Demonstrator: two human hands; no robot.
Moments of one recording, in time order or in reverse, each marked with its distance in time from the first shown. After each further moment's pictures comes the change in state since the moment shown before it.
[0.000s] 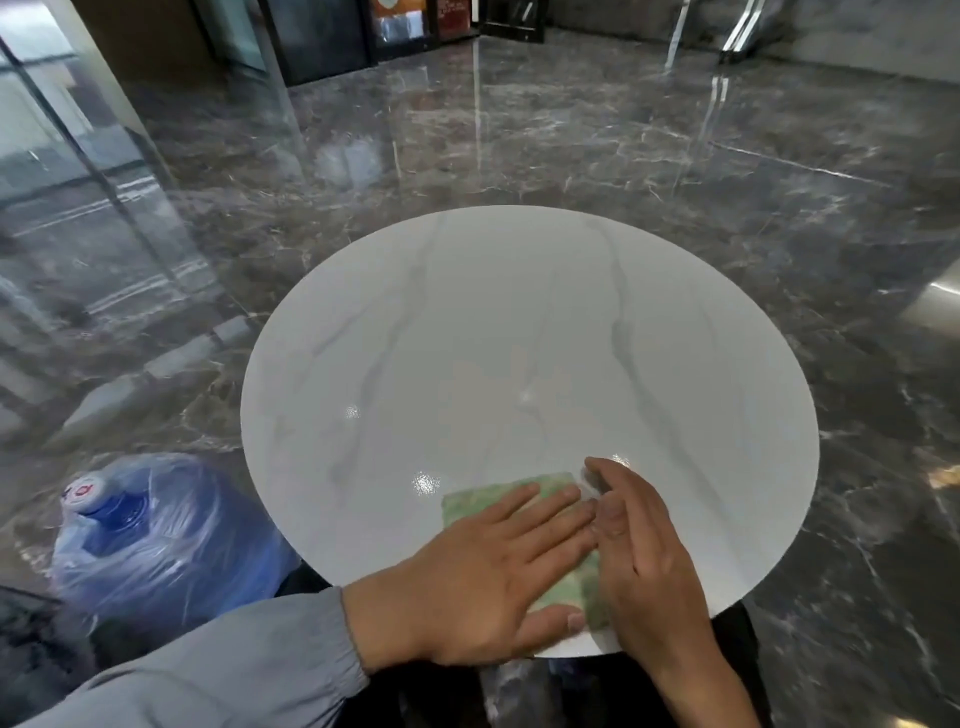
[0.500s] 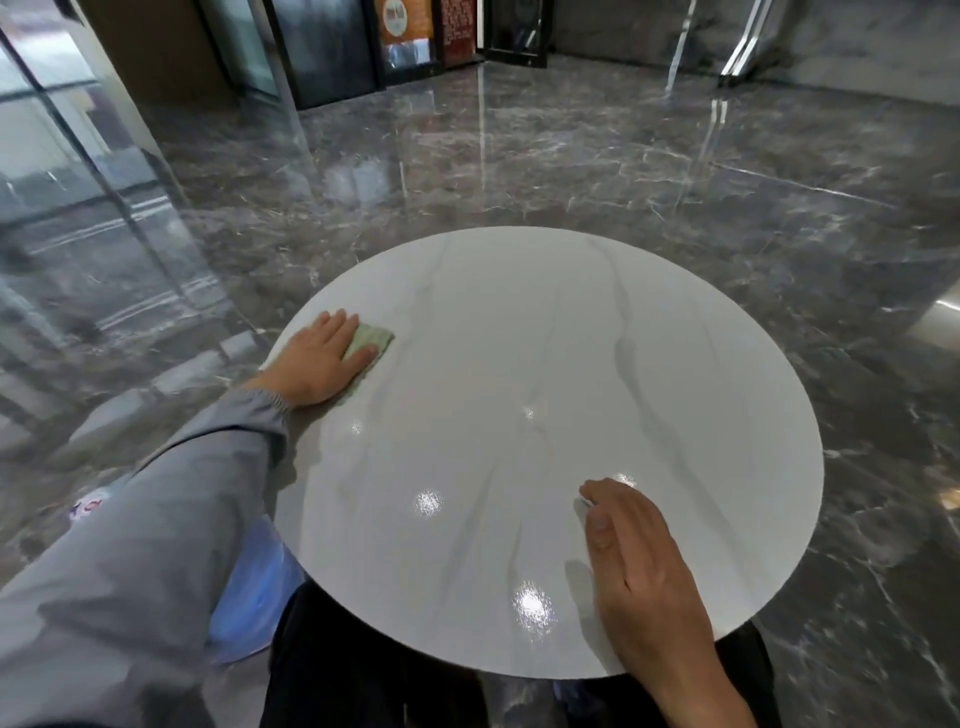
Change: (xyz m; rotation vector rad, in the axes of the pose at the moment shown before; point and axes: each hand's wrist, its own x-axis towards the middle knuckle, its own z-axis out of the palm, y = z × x) left_hand -0.025 -0.296 -0.037 -0.121 0.073 -0.927; right_hand 0.003 -0.002 0.007 -0.168 0.014 -0.124
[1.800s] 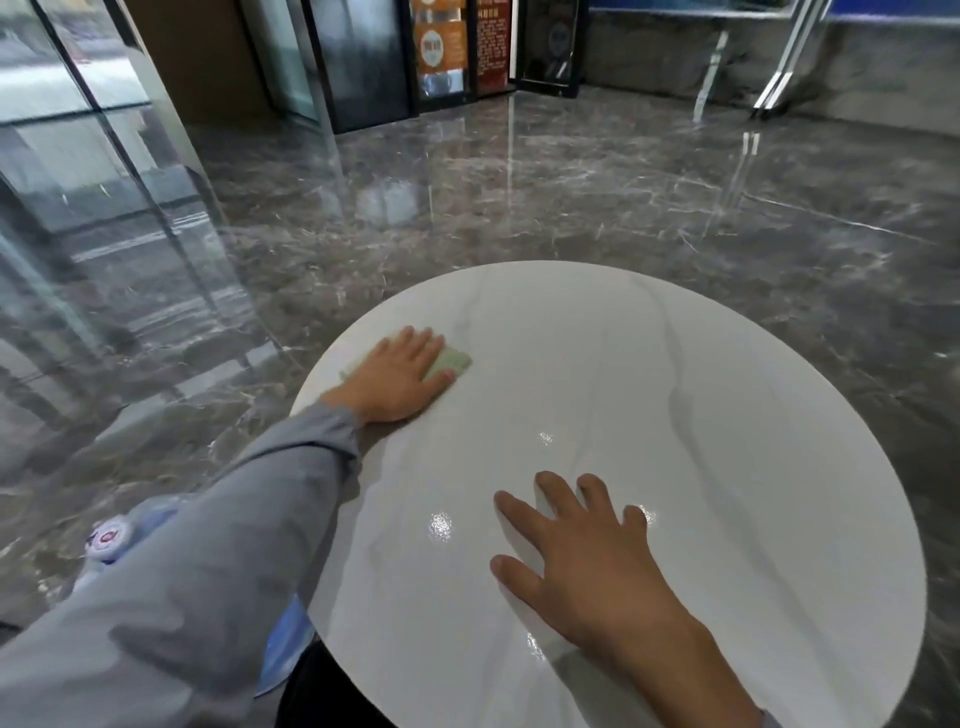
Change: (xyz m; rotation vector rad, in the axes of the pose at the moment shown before) left_hand 0.040 0.044 -0.006 0.087 -0.029 0.157; right_hand 0.095 -0.060 0.046 -0.713 -0.650 -0.122
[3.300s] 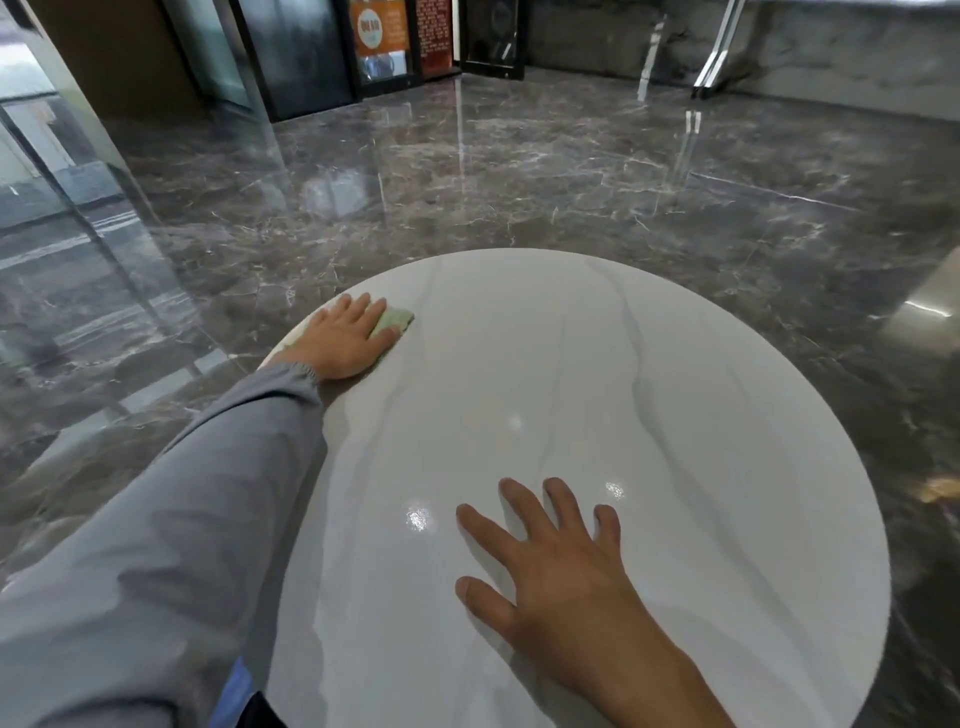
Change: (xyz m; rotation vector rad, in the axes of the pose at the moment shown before) left_hand 0.081 -0.034 -0.009 -0.003 0.005 -0.053; right_hand 0.002 0.003 0.012 0.087 -0.036 0.027
